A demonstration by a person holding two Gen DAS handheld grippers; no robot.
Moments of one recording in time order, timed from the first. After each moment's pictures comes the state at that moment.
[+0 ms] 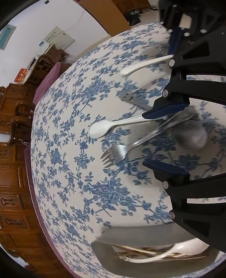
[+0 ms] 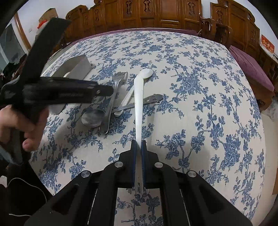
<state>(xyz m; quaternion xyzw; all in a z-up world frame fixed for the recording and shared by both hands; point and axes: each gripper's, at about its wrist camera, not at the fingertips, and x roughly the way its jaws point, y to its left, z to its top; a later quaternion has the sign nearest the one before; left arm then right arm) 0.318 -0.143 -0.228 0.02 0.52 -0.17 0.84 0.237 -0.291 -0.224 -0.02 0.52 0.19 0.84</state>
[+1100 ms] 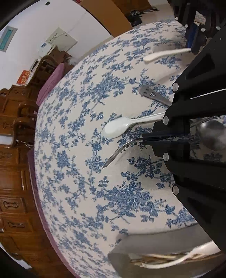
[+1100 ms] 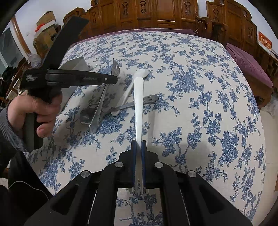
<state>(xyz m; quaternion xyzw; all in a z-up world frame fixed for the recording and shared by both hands) 0.341 -0.149 -0.227 0.02 0.50 -0.18 0.85 0.234 -0.297 -0.221 0.00 0.51 0.18 0.84</state>
